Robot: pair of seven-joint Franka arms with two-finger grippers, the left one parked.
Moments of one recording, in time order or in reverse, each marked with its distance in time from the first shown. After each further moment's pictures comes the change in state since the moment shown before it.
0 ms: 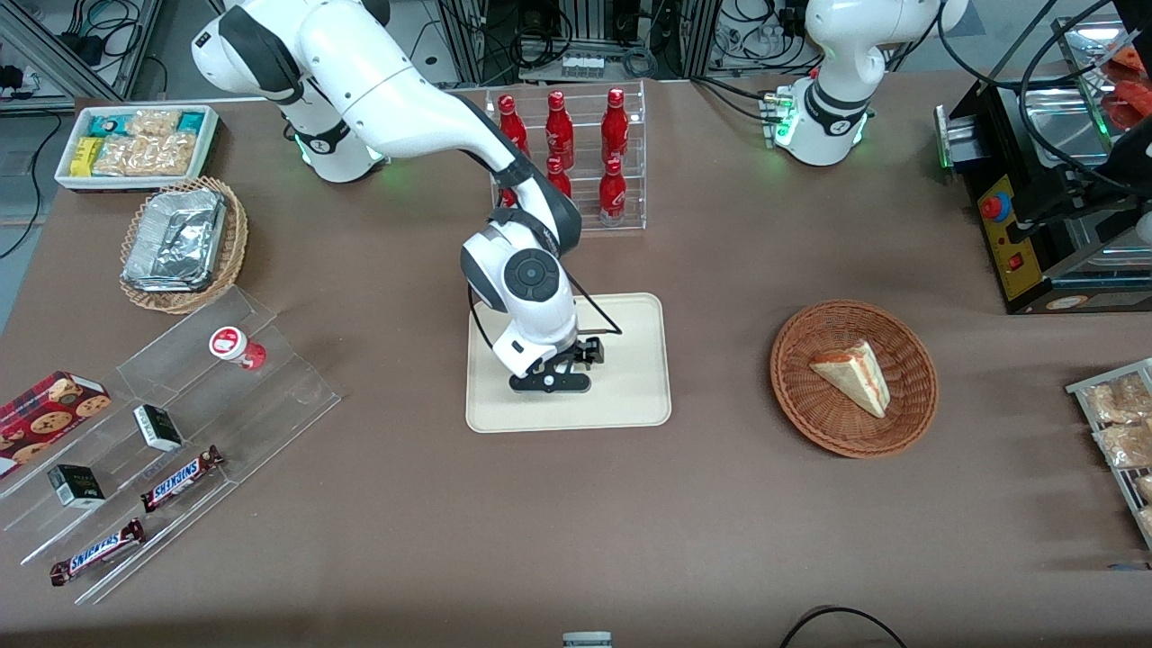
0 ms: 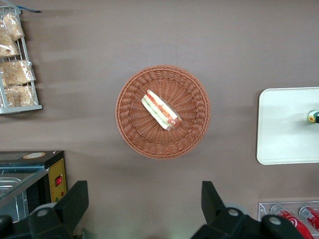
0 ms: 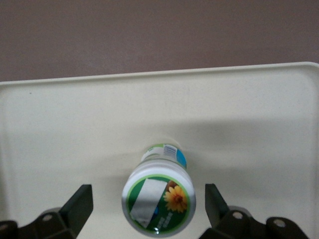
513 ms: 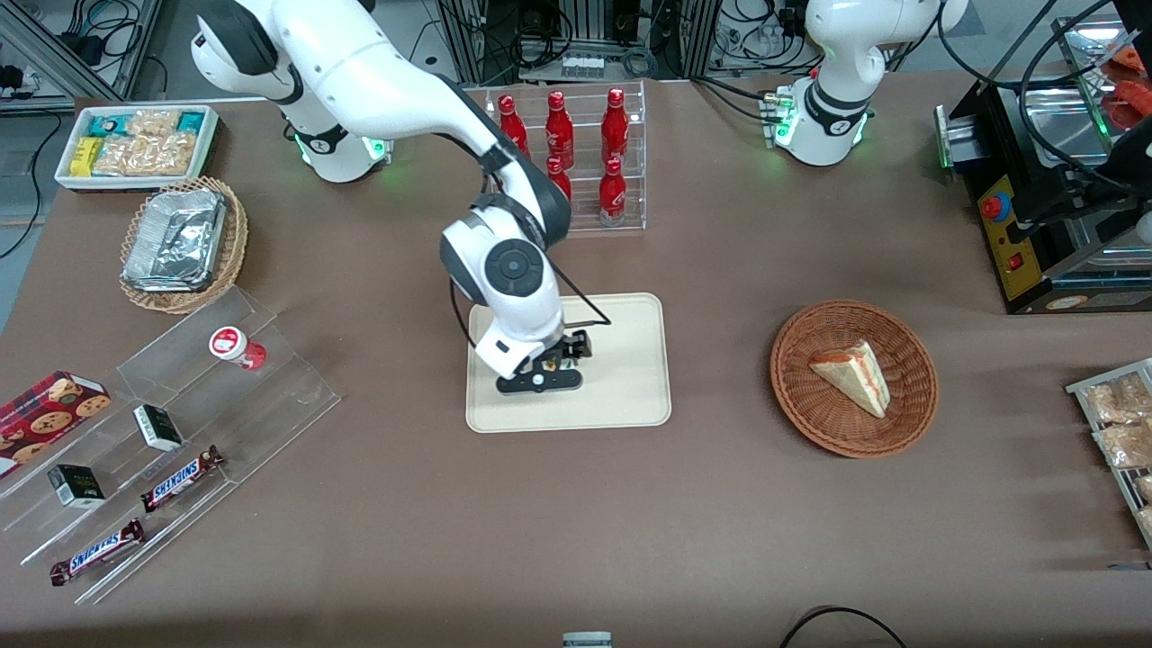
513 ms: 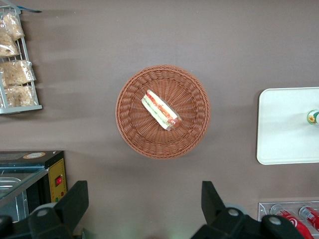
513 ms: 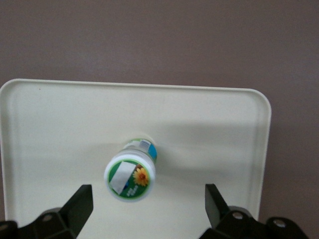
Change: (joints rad) arm -0.040 -0.113 -0.019 0.008 0.000 -0.178 -0.157
